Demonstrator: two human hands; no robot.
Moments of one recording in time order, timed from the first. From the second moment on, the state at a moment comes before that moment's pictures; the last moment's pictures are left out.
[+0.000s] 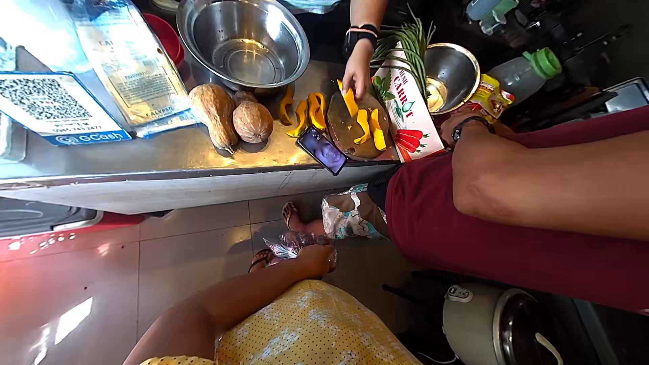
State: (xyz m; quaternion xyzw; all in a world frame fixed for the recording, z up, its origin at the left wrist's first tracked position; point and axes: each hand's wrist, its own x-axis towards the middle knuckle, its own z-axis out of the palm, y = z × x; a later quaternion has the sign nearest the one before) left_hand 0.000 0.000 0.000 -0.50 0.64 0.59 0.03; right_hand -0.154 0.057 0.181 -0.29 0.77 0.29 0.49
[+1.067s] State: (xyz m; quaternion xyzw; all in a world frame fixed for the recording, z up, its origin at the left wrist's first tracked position) left_hand 0.037 0.011 0.000 -0.55 0.60 0.58 0.00; right_hand -0.252 0.065 -0.014 -0.45 0.69 0.25 0.50
